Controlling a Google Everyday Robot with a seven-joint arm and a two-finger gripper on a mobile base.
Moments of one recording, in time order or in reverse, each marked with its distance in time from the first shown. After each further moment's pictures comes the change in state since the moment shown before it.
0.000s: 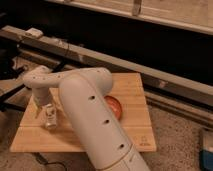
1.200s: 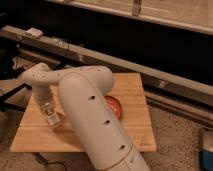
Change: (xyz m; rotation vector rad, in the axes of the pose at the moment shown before) arm -0.001 -0.014 -0.027 0.021 -0.025 0.039
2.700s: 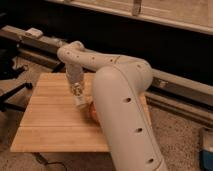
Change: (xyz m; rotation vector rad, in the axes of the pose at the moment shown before) arm 0.054 -0.189 -0.097 0.089 -0.063 0.337
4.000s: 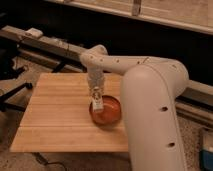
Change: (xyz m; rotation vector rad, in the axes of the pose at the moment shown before) arm 0.062 -0.092 0.003 0.047 0.006 0.209
